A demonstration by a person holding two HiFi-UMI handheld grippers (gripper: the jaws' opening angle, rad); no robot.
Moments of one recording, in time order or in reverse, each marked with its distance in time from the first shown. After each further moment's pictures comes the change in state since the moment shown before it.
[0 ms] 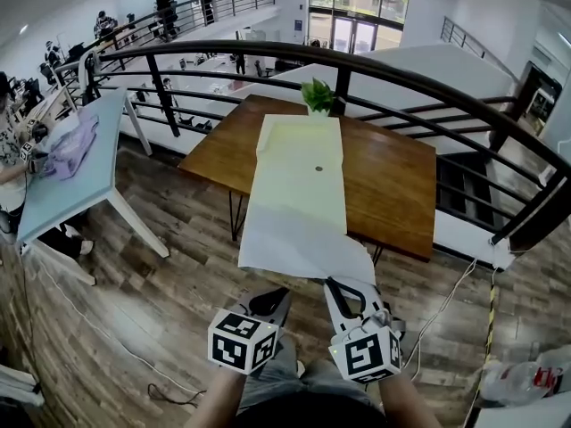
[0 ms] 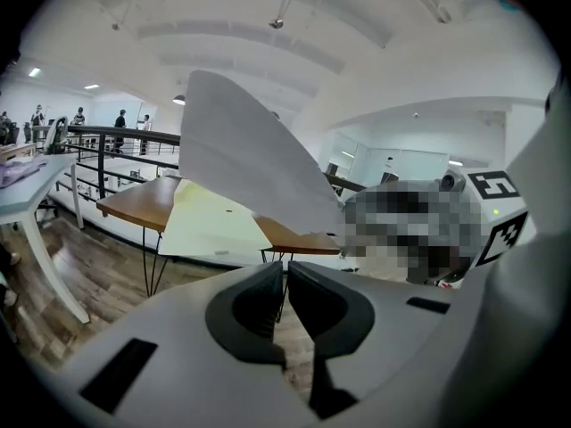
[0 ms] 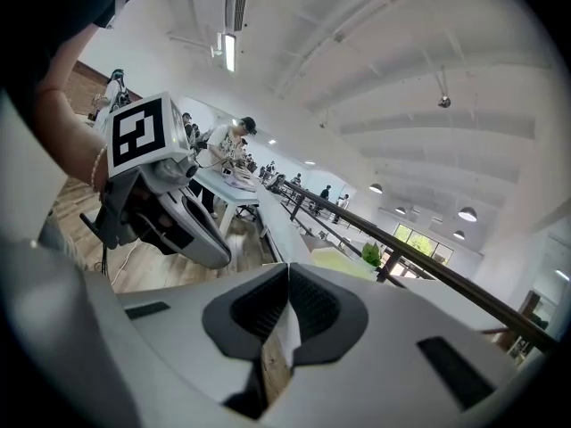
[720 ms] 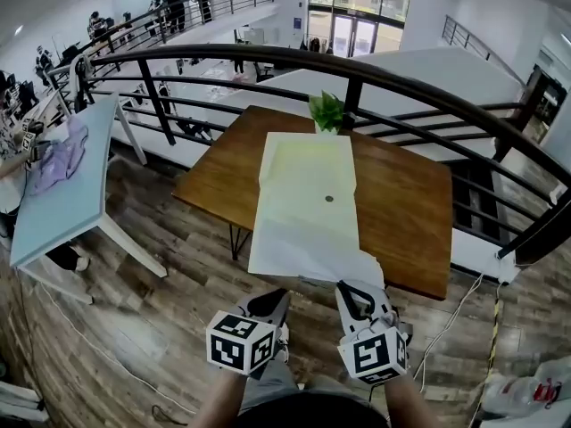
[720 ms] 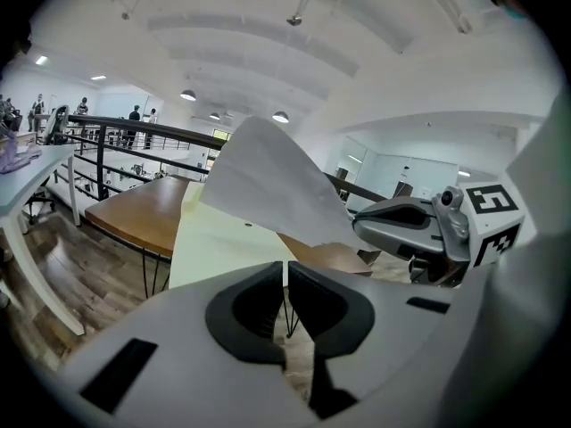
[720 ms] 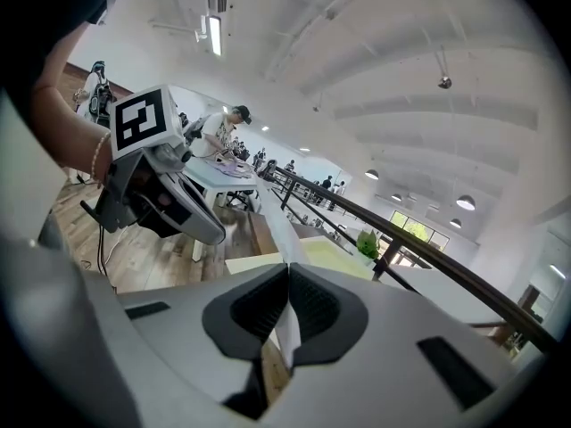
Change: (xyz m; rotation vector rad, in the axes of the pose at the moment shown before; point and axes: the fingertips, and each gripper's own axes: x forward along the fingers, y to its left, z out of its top) left arm 0.069 0.100 0.063 -0.054 0.000 0.003; right arm 0.112 -0.069 -0.014 0.029 0.086 -0.021
